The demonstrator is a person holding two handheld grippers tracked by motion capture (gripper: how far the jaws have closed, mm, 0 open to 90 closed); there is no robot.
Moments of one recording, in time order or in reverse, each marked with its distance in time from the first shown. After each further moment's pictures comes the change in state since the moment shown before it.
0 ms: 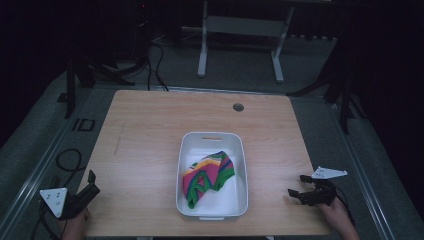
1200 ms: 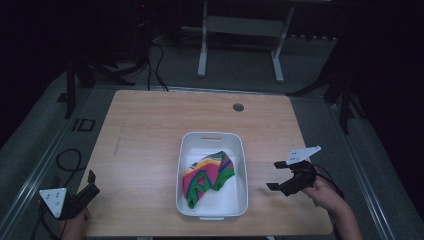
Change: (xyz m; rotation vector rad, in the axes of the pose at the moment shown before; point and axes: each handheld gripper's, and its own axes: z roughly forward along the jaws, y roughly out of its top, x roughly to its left) left arm 0.001 0.000 0.000 0.001 -0.007 -0.004; right arm 0.064 0.113 0.002 0.094 0.213 -0.265
